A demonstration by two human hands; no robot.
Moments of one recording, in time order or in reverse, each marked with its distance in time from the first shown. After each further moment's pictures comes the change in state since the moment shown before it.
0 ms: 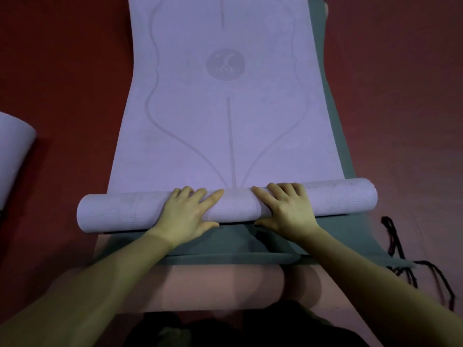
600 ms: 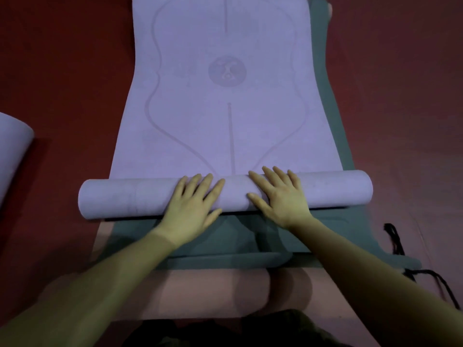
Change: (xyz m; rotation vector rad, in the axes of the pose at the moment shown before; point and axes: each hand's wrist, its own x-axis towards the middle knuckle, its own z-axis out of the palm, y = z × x) left_hand 0.019 0.006 -0.001 0.080 -0.115 -0.100; right_hand 0.029 0.000 0.007 0.112 -0.088 0.168
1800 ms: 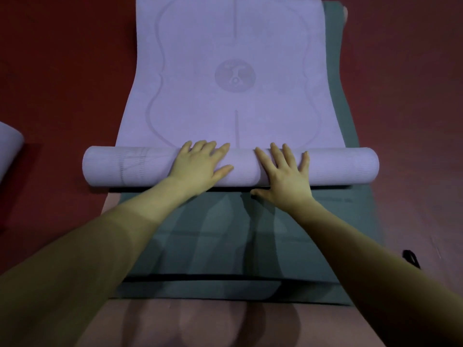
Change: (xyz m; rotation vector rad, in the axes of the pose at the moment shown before) left_hand 0.111 -0.054 0.002 -0.074 -0.244 -0.139; right_hand 0.089 0.011 -0.001 -0.189 -0.128 0.038
